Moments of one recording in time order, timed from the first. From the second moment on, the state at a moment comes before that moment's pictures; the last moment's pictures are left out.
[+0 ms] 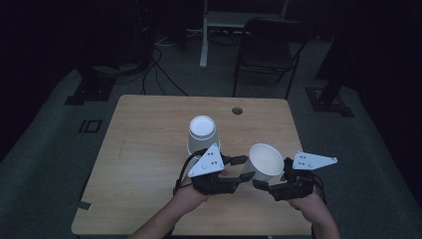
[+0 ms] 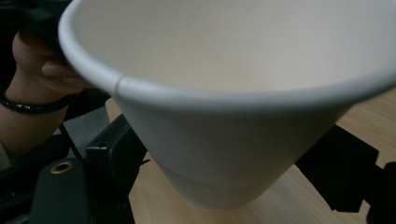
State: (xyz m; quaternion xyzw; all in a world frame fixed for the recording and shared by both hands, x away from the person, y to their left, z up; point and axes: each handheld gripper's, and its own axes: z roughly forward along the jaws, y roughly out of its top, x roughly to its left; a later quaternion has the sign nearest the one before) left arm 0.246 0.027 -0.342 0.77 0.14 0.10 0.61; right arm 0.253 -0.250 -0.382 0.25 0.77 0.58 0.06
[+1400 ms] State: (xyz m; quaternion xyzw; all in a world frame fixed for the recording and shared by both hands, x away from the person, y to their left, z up) left arm 0.240 0.168 -0.386 0.74 0.28 0.21 0.57; right arm 0.304 -0.265 -0.402 0.38 0.73 0.54 0.19
